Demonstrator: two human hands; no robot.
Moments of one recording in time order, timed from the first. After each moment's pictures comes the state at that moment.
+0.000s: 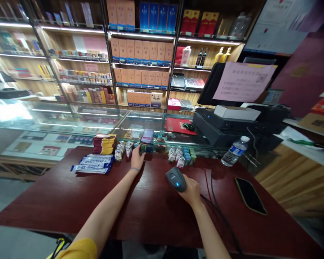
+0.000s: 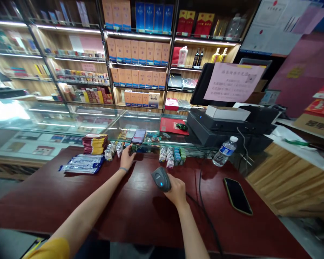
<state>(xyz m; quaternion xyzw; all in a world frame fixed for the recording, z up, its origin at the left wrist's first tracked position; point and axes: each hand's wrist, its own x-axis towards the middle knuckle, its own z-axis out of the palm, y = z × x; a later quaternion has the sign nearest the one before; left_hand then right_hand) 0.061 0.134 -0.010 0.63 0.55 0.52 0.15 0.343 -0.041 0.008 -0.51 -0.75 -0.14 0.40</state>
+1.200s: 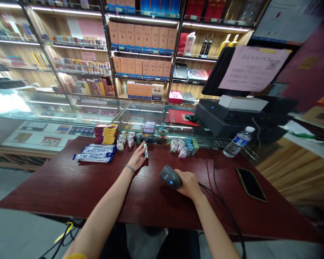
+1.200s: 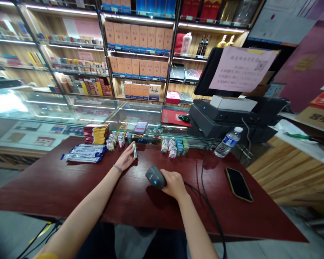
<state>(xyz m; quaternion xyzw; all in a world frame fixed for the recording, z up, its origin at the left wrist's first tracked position) 0.051 0.080 -0.008 0.32 0.30 0.55 0.71 0.323 -0.064 0.020 -0.47 -0.84 -0.07 0.26</state>
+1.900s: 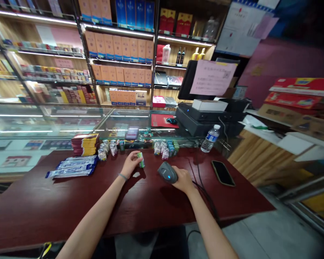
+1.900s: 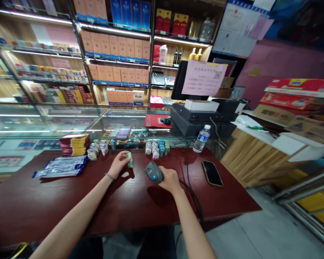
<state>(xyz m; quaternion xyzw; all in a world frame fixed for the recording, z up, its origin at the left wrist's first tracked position) 0.099 0.058 0.010 0.50 0.36 0.53 0.58 0.377 -0.068 0.022 -0.54 -0.78 -0.10 0.30</state>
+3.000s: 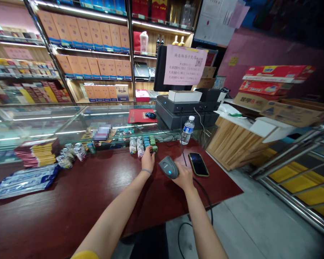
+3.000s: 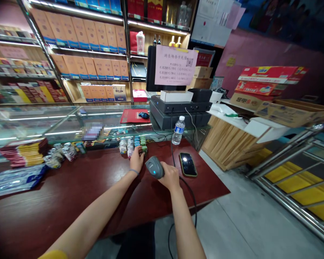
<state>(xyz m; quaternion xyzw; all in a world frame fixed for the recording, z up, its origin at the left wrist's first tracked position) 0.338 0.048 -0.017 0.66 0.40 0.53 0.35 0.489 -0.104 0.012 -0.63 -0.68 -0.16 0.35</state>
